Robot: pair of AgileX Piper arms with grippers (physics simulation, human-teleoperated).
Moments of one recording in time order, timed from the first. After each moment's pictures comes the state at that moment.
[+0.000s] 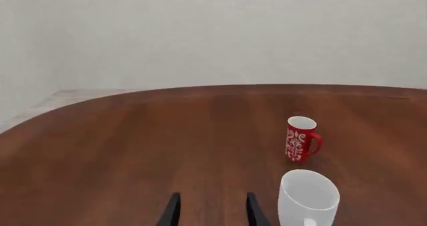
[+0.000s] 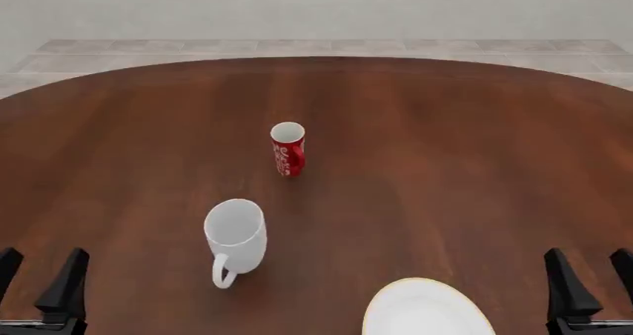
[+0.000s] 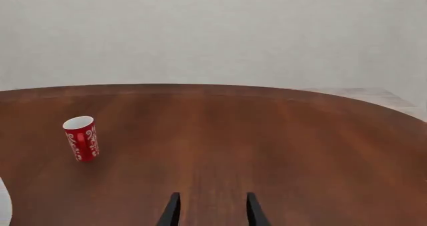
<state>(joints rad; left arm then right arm) 0.00 0.00 0.00 0.00 0.00 0.00 0.00 0.00 0.00 0.00</state>
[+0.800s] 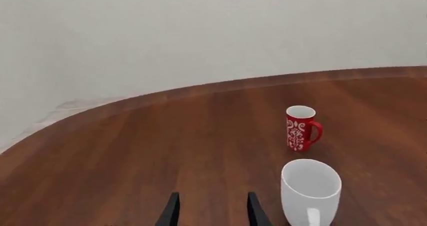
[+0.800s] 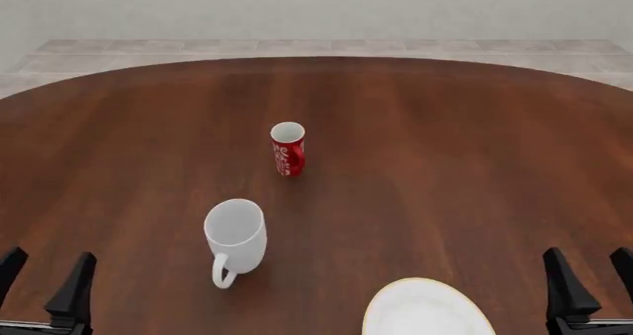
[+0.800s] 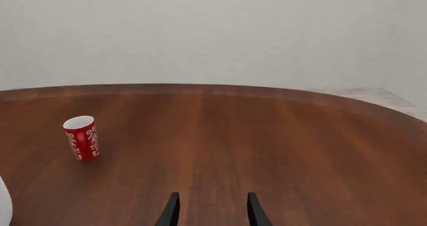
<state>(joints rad) -0.03 0.00 0.00 0.01 0.10 0.00 0.01 0.00 -0.01 0.00</state>
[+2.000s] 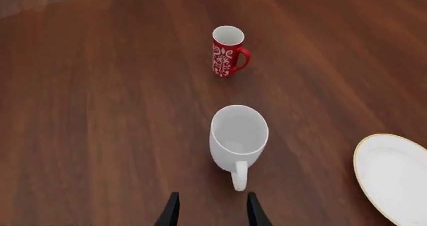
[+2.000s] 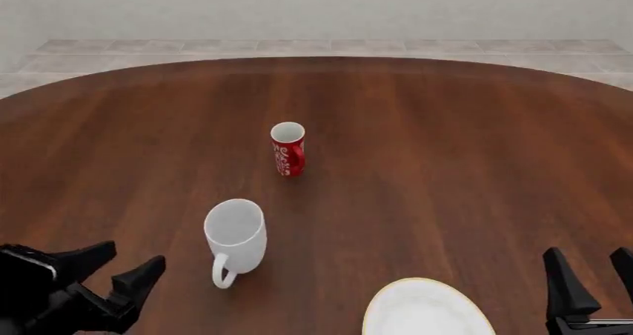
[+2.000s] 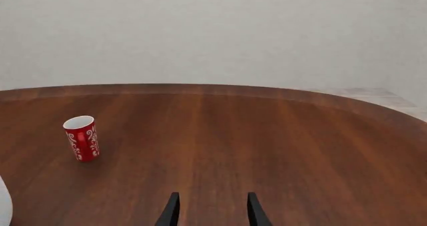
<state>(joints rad) -0.36 0.47 -0.27 0.29 -0.08 0.00 0.01 0.00 -0.01 0.00</state>
